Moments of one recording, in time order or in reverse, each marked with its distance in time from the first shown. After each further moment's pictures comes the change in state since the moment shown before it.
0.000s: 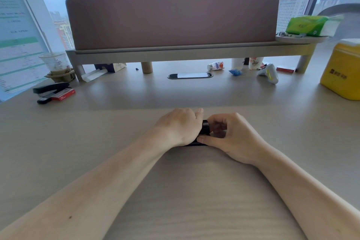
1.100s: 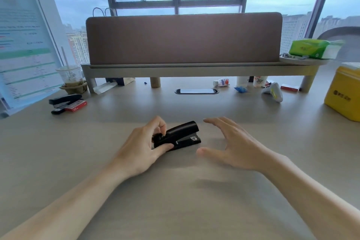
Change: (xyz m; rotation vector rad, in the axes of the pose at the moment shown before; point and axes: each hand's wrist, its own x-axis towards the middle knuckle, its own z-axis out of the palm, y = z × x) left_hand -0.050 -0.095 -0.032 -0.206 0.291 0.202; right_hand 0.015 -0.027 -0.010 -0.337 -0.168 0.033
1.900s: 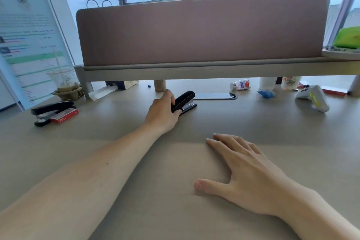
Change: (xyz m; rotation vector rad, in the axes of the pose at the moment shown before) left_hand 0.197 -0.085 0.064 0.186 0.170 -0.243; right_hand 0.054 0.016 0.022 -0.253 -0.137 0.031
